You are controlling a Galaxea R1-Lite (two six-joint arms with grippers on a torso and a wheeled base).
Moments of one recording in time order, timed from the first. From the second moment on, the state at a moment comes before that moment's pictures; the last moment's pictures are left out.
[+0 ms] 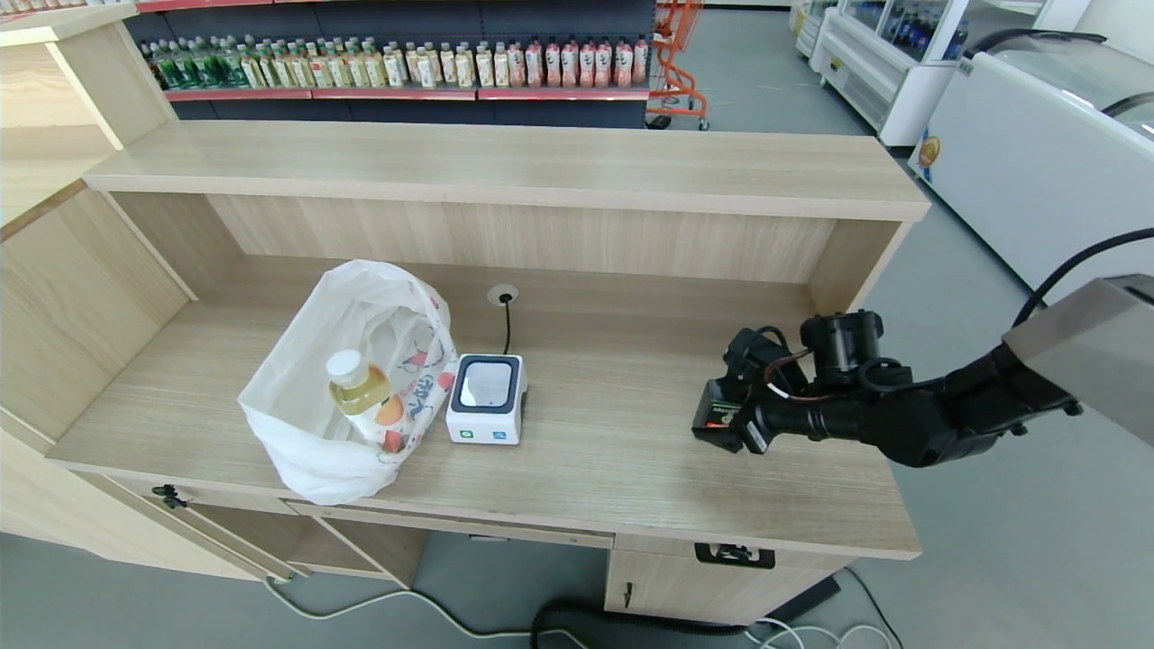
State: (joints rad) left arm 0.00 0.00 0.00 0.00 -0.02 0.00; right arm 0.26 2.16 -1.10 -0.54 0.33 -0.59
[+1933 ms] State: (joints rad) left arm 0.00 0.00 0.00 0.00 -0.02 0.00; right arm 0.54 1.43 -0.39 -0.74 0.29 -1.75
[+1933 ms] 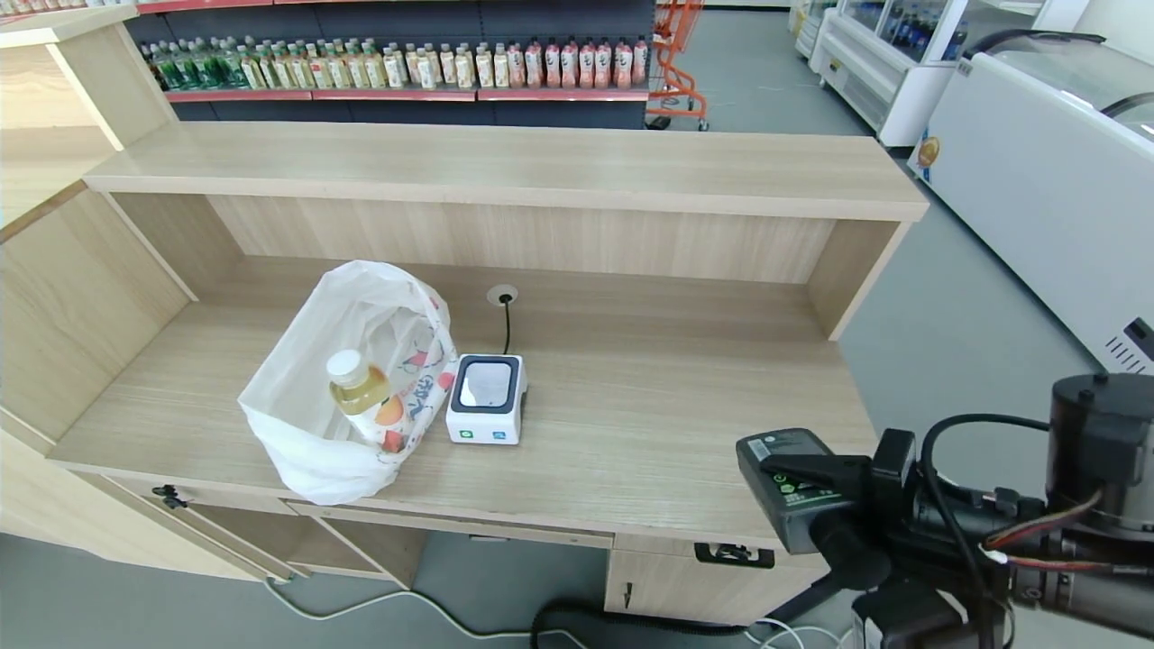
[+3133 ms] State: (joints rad) left arm 0.00 0.00 0.00 0.00 -0.02 0.00; right arm 0.64 1.64 -0.41 -0.94 0.91 -2.53
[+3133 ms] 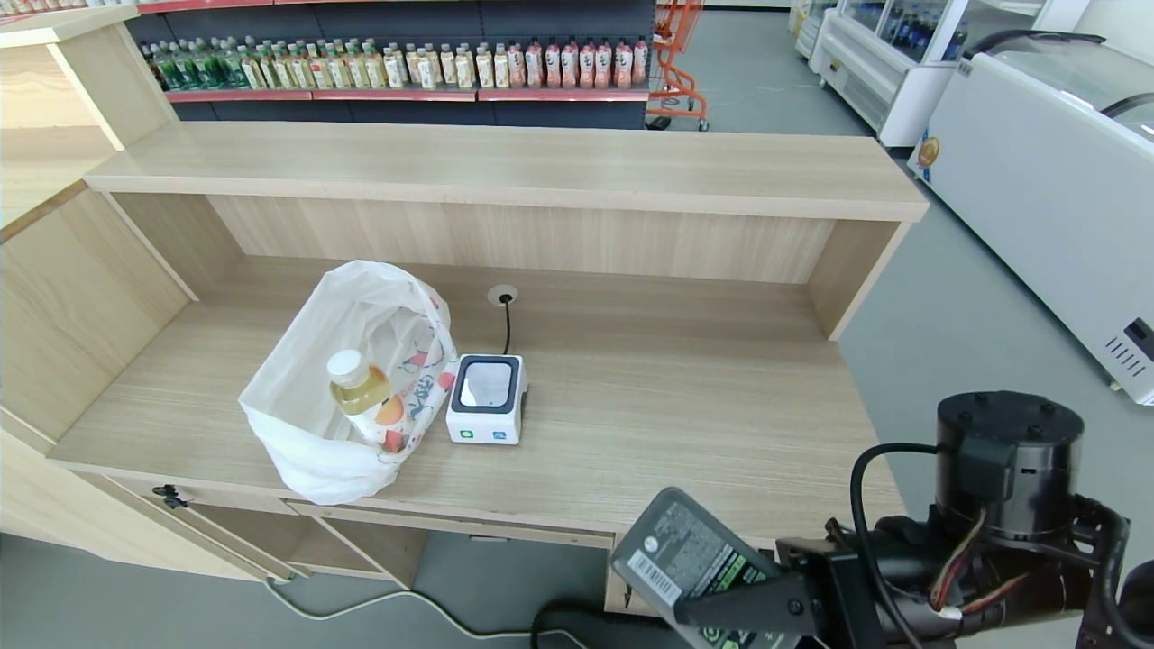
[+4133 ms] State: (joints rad) left arm 0.00 0.00 0.00 0.00 -0.02 0.00; right arm 0.63 1.49 -0.45 -0.63 1.04 -2.79
